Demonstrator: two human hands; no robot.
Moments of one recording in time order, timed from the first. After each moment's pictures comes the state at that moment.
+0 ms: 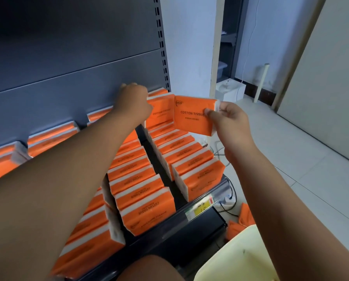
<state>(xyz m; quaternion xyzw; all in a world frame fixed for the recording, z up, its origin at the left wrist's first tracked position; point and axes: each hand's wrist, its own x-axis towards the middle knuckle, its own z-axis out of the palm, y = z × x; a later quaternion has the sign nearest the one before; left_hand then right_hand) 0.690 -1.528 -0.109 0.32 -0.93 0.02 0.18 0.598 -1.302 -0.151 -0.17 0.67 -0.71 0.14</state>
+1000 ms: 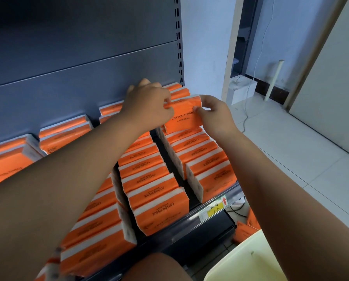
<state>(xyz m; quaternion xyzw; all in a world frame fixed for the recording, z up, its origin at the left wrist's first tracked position) 0.719 -1.514 -0.110 0.21 -0.96 0.02 0.20 0.592 -1.374 -0.163 -0.31 0.75 -0.57 0.12</state>
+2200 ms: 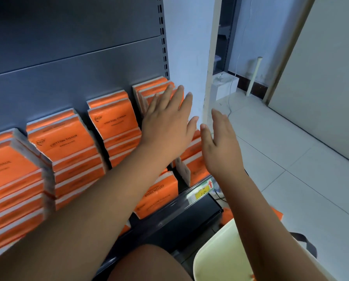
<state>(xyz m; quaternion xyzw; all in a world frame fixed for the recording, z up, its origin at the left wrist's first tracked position) 0.735 -1.411 -0.150 0.16 -0.95 0.08 0.25 0.664 -1.284 -0.202 -0.30 0.84 -0.45 -0.06</state>
